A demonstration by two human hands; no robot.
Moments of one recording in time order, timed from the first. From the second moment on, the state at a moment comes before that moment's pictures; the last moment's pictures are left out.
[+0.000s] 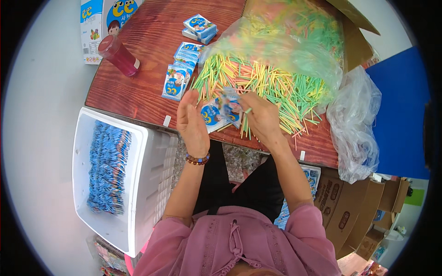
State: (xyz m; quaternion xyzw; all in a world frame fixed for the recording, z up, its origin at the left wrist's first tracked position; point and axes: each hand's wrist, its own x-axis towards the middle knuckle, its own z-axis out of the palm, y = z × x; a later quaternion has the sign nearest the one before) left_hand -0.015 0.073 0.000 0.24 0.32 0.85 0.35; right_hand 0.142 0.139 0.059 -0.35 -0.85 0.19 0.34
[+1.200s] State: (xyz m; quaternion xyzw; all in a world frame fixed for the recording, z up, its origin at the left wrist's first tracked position) left_hand -0.084 0.058 -0.010 0.56 0.74 0.37 0.01; right_hand 0.132 0.190 0.041 -0.50 -0.85 0.10 0.12
